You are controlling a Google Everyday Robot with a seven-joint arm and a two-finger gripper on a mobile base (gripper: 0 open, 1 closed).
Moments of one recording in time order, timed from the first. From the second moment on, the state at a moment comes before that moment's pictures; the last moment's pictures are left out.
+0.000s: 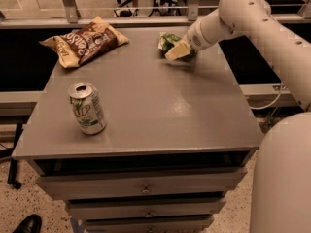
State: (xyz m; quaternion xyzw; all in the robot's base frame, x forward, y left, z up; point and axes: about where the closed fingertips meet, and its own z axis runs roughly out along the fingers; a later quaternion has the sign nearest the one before) arm 0.791 -0.111 0.861 -0.41 0.81 0.10 0.40
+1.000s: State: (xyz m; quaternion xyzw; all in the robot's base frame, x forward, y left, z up) arm 0.795 -0.106 0.873 -0.43 0.79 0.09 0.42
